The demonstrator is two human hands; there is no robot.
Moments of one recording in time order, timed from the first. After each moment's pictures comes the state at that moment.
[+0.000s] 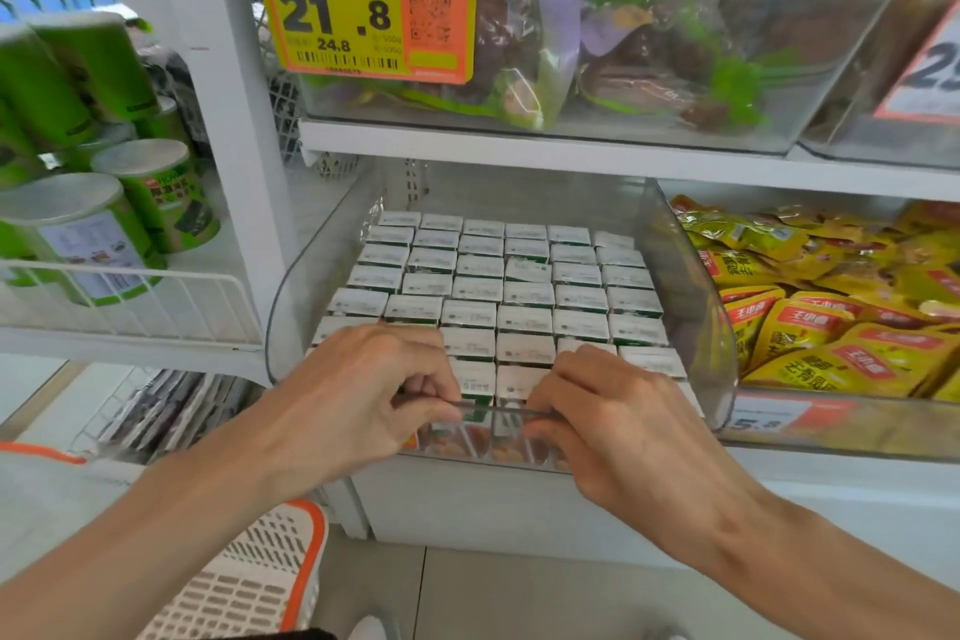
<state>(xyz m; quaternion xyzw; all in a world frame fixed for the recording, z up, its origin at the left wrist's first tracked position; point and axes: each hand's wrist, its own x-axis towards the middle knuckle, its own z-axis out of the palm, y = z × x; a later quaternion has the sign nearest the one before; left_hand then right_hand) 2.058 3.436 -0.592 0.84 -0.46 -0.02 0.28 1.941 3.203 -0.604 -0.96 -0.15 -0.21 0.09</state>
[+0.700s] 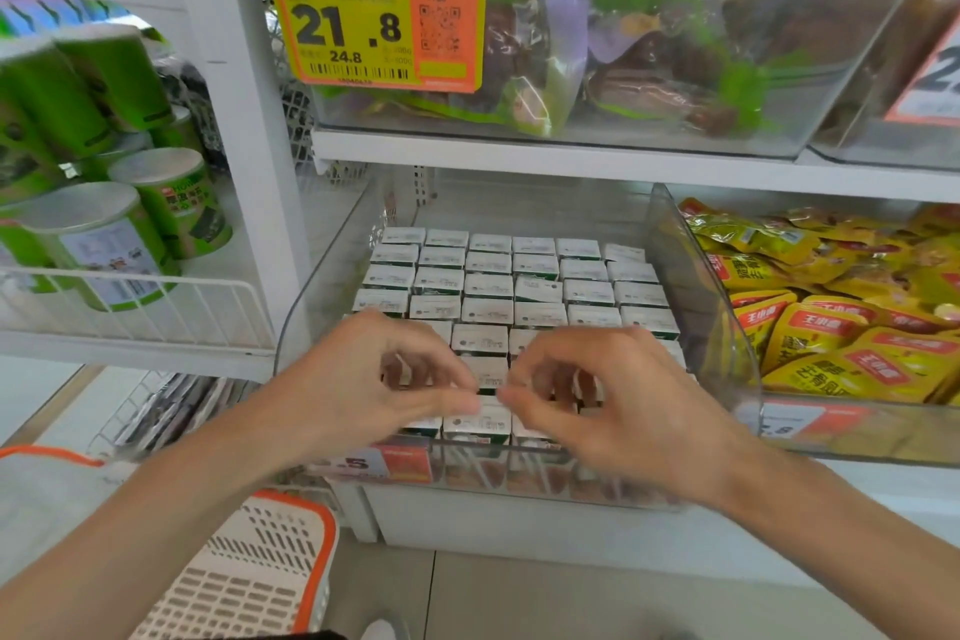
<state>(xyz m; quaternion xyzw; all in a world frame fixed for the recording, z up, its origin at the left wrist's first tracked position) 2.067 3.440 -0.584 0.83 -0.38 -0.15 0.39 1.963 3.205 -0.579 -0.95 -0.11 -0.11 0.26</state>
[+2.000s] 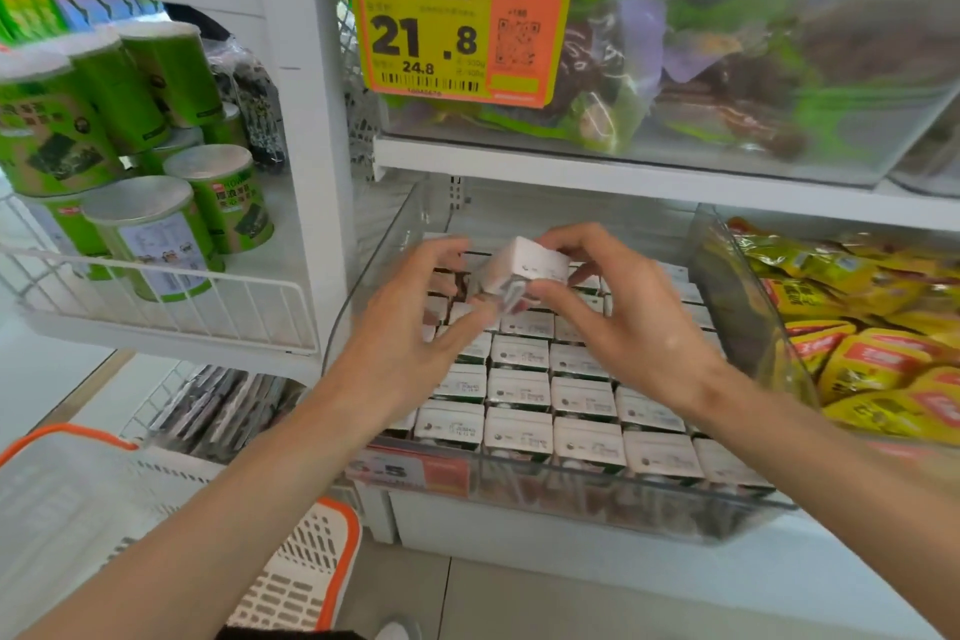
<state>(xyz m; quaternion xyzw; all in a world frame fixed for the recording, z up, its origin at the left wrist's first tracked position) 2.083 3.424 -0.587 0.84 -0.25 0.02 0.48 2.043 3.200 -0.579 -0.91 -0.13 -0.22 0.33</state>
